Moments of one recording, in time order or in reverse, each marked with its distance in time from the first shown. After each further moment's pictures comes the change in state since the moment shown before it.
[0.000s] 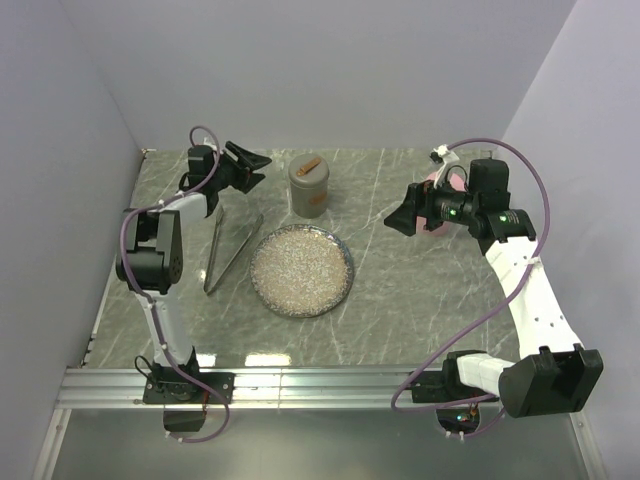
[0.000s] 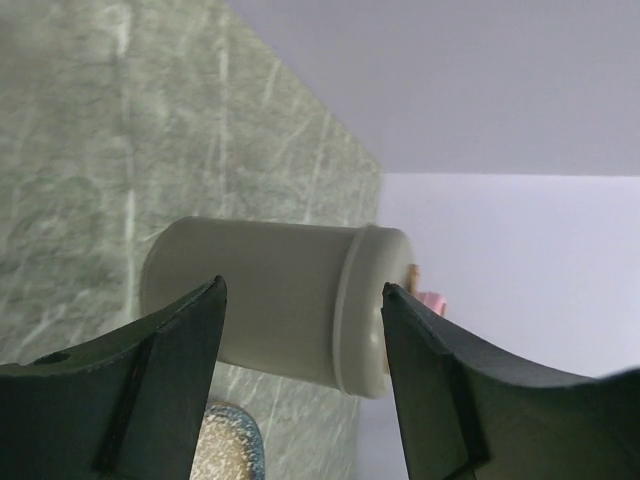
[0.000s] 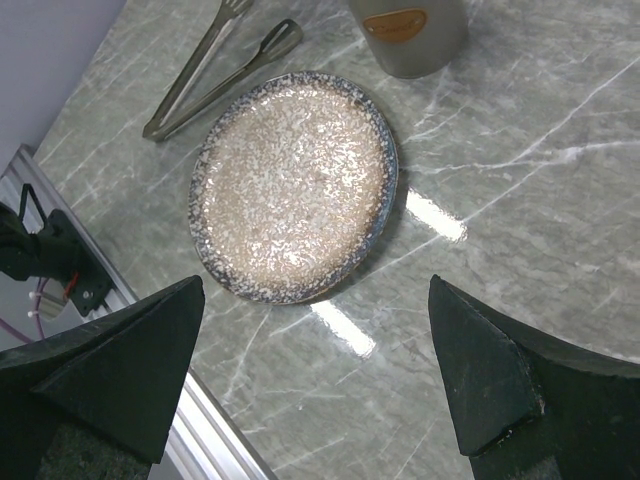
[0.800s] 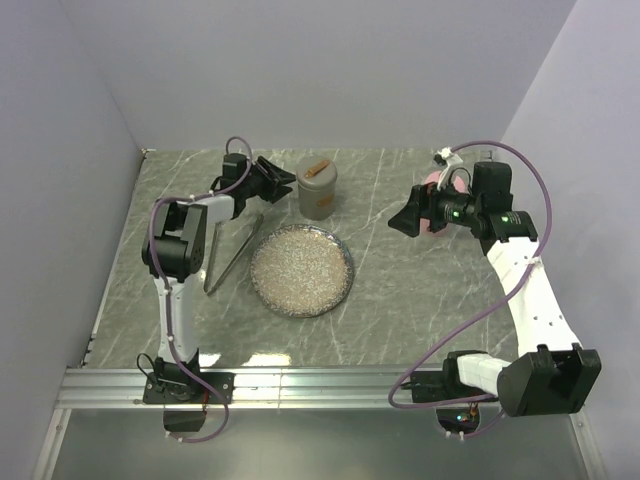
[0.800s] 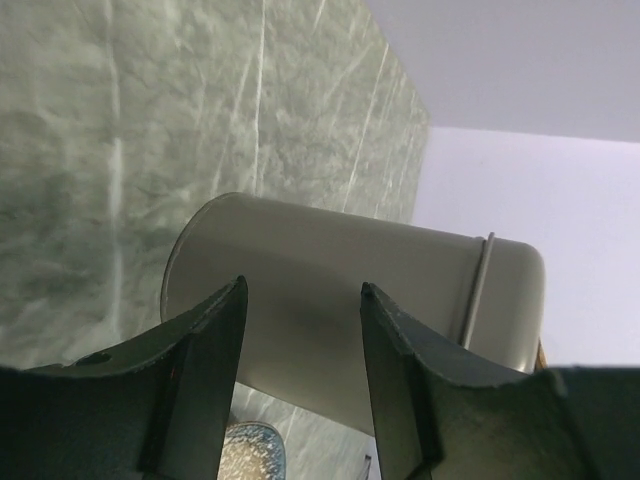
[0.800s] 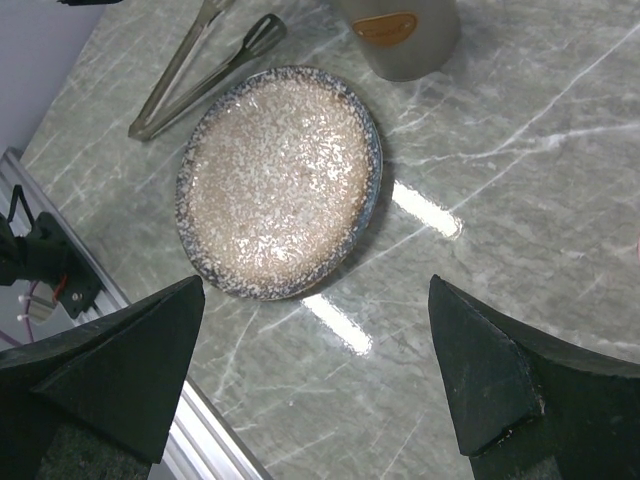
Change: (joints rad) left arm -0.130 0.184 0.106 -0.053 -0.042 -0.006; right arm -0.035 0.000 -0.016 -0.002 -0.005 -0.019
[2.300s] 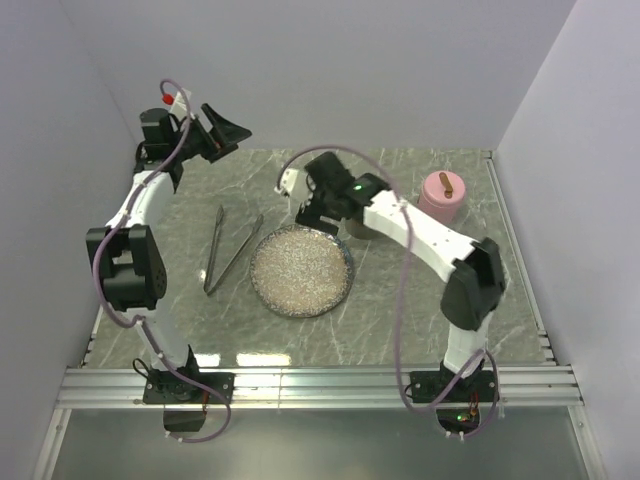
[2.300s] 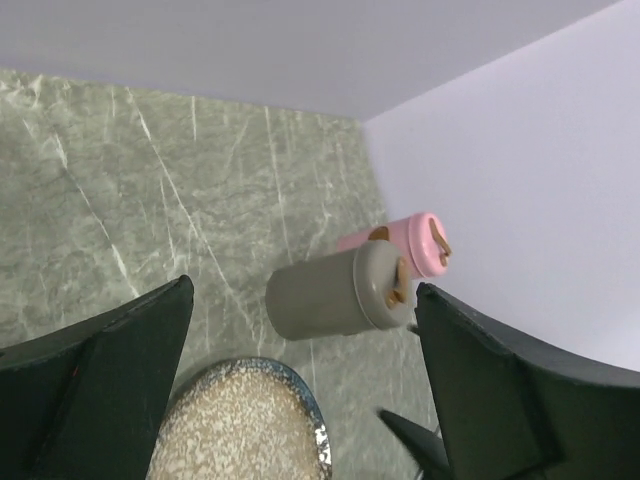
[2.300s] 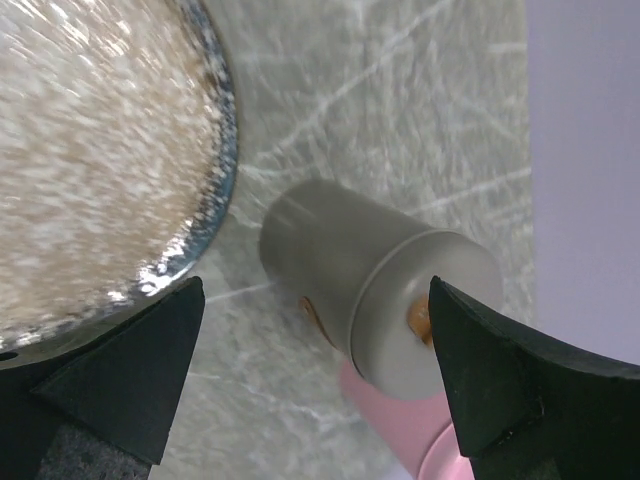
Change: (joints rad) left arm 0.248 -0.315 0.132 -0.254 0.303 0.387; right arm 0.705 0.616 0.556 -0.143 0.914 -0.648
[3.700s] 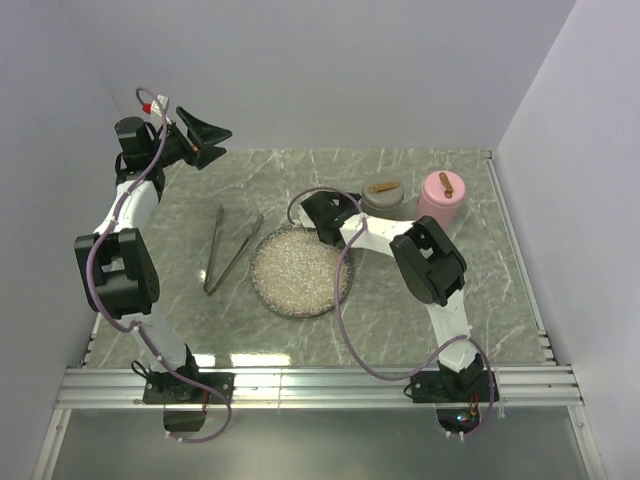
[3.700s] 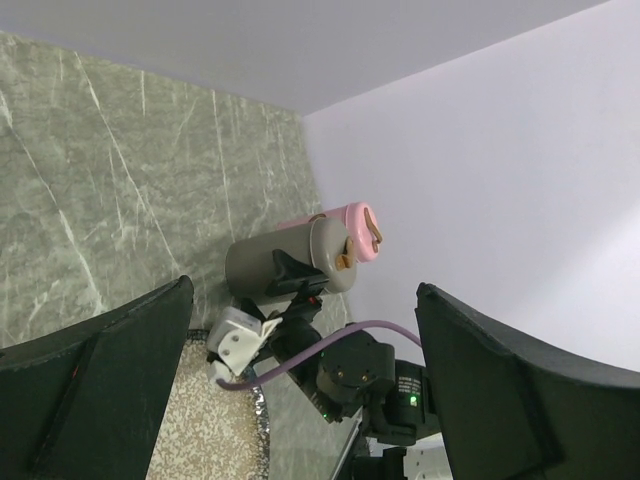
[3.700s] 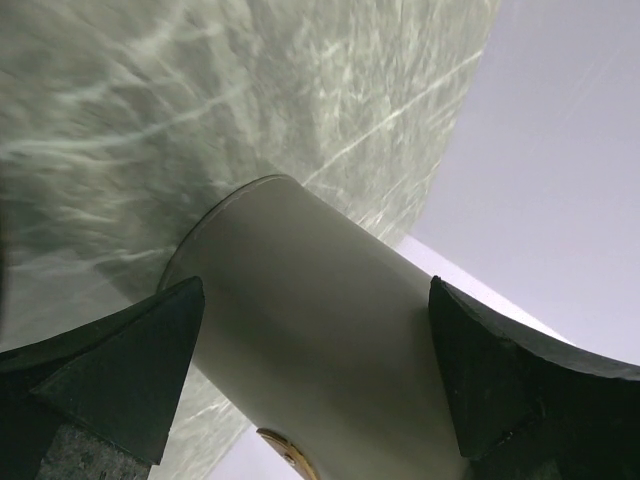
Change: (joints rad) left arm 0.120 -0.066 -0.109 0.158 0.193 -0.222; right arm -0.028 0.329 -0.275 0.505 0.562 -0.336
